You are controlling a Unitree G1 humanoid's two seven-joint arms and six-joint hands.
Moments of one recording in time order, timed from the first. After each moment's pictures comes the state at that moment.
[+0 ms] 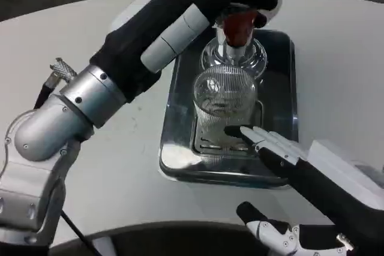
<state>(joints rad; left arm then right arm) -0.68 0.39 0.00 -0.09 -0.18 -0.01 -0.54 0.12 -0.38 -0.02 -1.03 -0.52 0.29 0.72</state>
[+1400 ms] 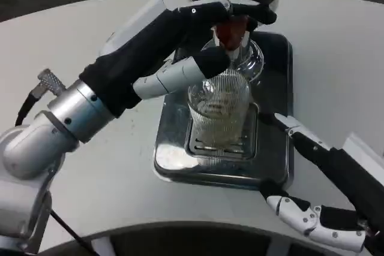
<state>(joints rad) -0.63 0.45 -0.02 0.03 -0.10 -0.32 -0.56 0.17 -0.33 -0.05 -1.03 -0.41 0.43 0.57</state>
